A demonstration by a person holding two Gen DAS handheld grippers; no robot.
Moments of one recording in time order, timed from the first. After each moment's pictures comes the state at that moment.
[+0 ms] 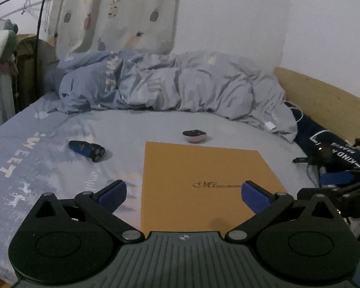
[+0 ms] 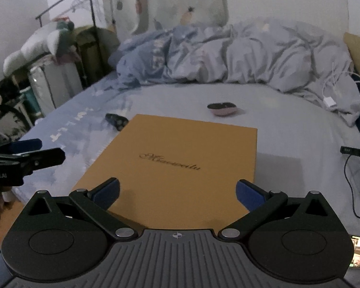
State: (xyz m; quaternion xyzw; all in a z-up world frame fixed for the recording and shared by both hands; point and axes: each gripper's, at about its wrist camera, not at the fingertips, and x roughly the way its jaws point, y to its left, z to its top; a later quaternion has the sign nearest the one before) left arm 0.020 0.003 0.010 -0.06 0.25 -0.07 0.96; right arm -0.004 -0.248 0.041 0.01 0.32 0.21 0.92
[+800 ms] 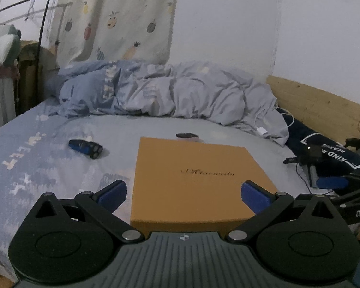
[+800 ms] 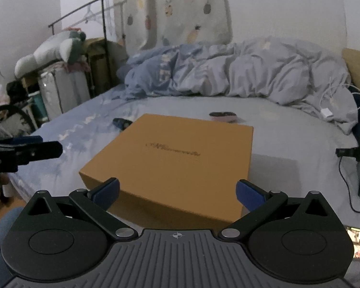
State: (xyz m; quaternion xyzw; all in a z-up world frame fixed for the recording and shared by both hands) left arm -0.026 -0.009 -0.005 -0.06 0.23 -0.07 0.97; right arm -0.063 -0.263 0.015 0.00 0.27 0.22 0.94
